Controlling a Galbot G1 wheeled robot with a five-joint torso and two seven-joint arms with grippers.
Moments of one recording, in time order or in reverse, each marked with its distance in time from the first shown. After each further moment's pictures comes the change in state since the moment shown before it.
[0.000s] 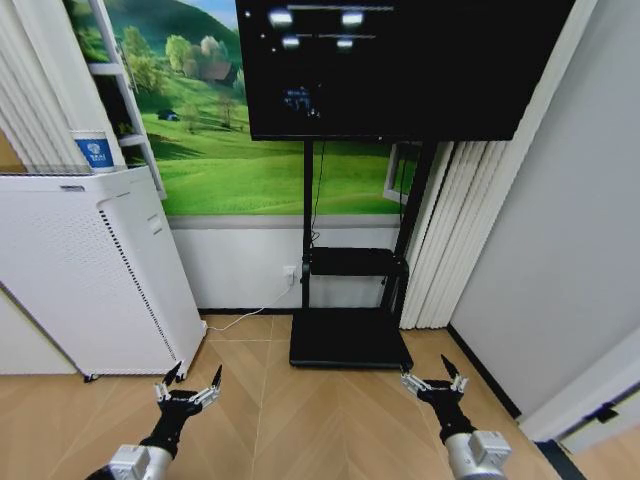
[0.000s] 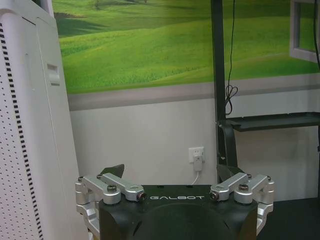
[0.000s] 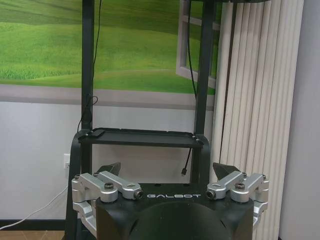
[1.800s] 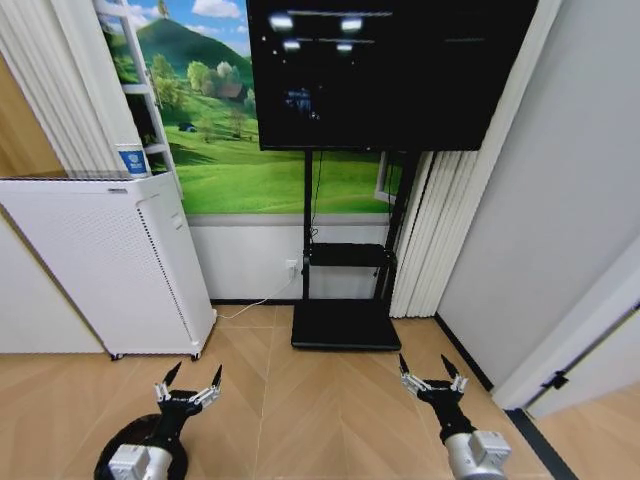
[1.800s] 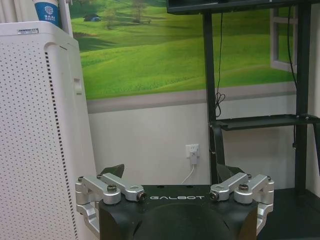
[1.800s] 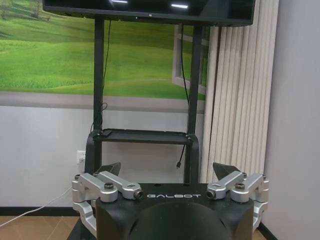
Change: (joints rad) left arm 0.000 0.000 0.000 0.000 0.000 0.000 0.000; right arm -0.001 0.000 0.000 0.000 0.000 0.000 0.000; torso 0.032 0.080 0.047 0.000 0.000
